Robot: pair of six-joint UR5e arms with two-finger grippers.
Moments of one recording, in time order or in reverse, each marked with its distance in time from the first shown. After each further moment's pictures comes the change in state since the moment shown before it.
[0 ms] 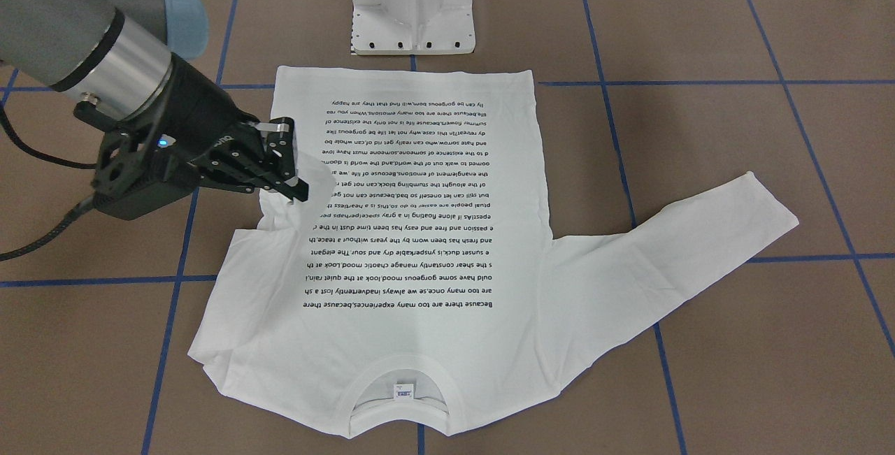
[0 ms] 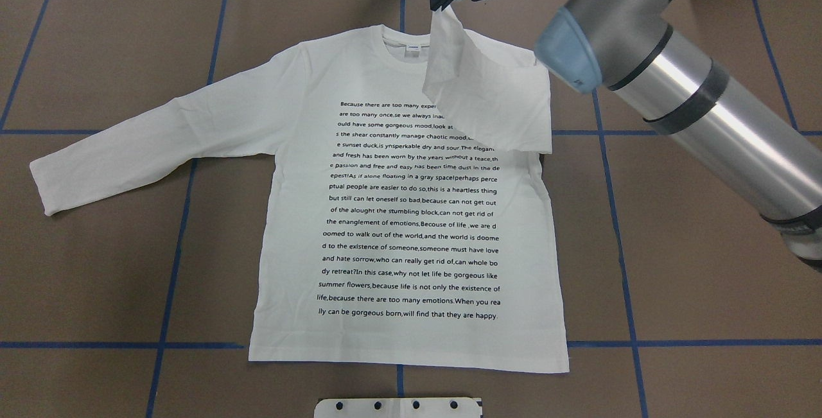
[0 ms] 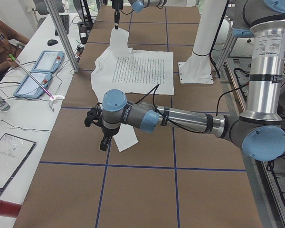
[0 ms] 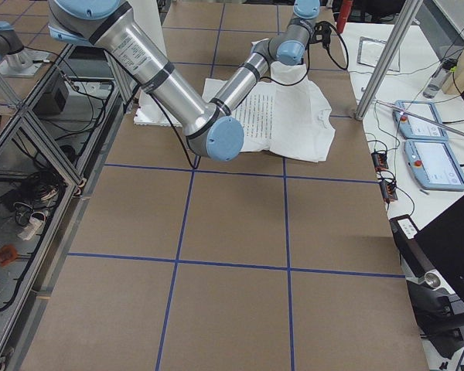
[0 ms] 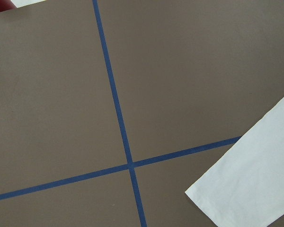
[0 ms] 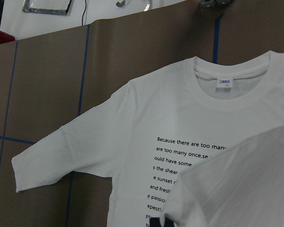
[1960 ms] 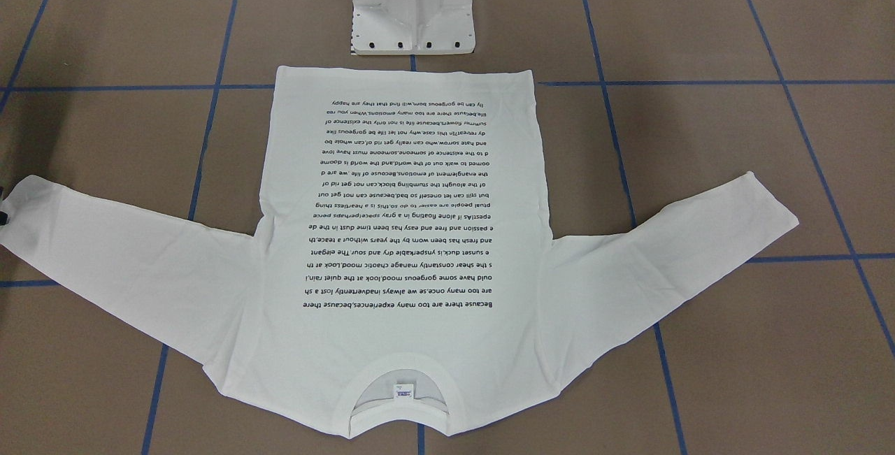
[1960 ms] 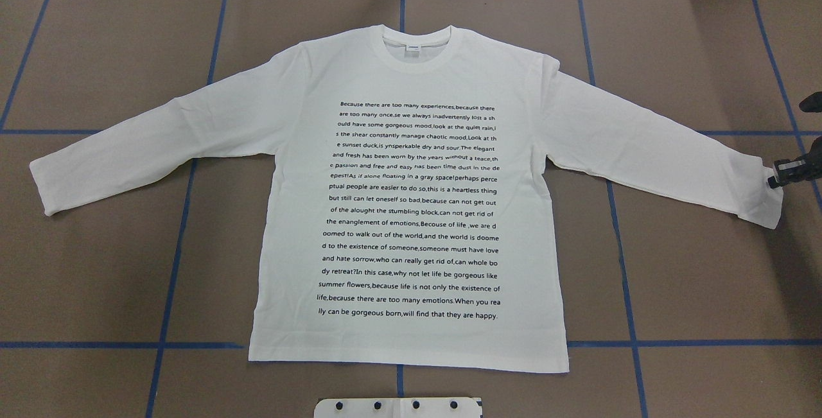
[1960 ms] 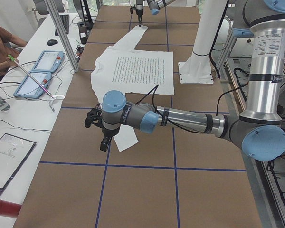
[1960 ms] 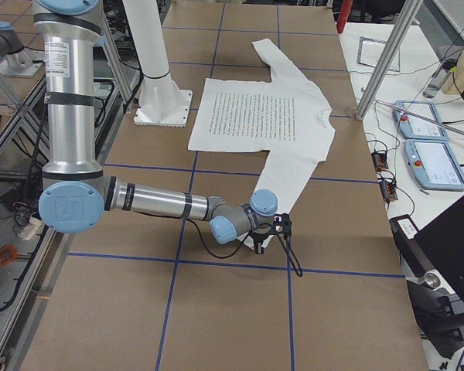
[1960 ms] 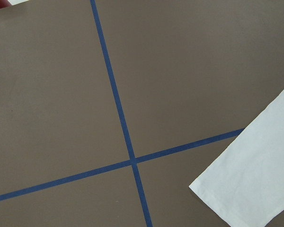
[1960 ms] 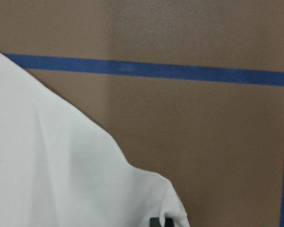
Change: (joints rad) left arm 0.005 -0.004 0.010 -0.003 -0.004 -0.001; right arm 0.223 -0.894 -0.163 0.297 -0.074 -0.645
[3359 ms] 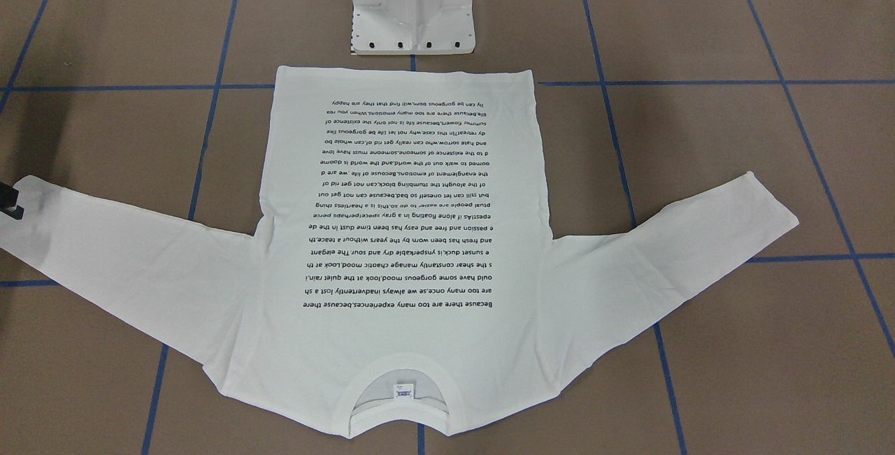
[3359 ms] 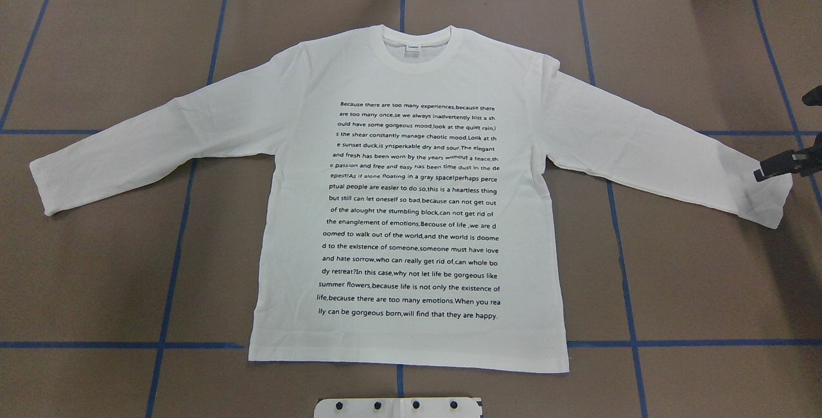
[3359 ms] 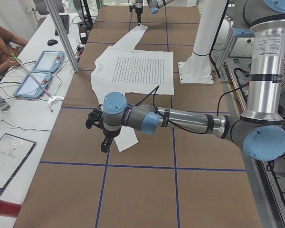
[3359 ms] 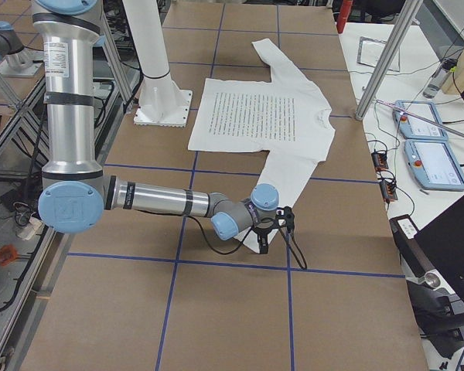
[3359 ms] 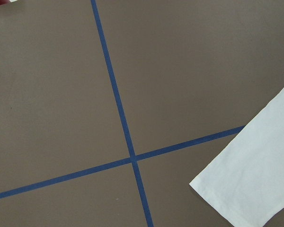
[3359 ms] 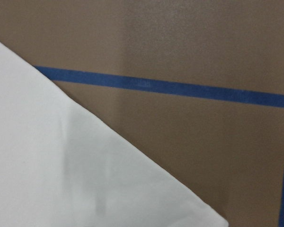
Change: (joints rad) left arm 0.000 0.011 0.002 0.000 -0.003 0.042; right arm 0.015 -0.006 0.010 0.011 -0.001 -0.046
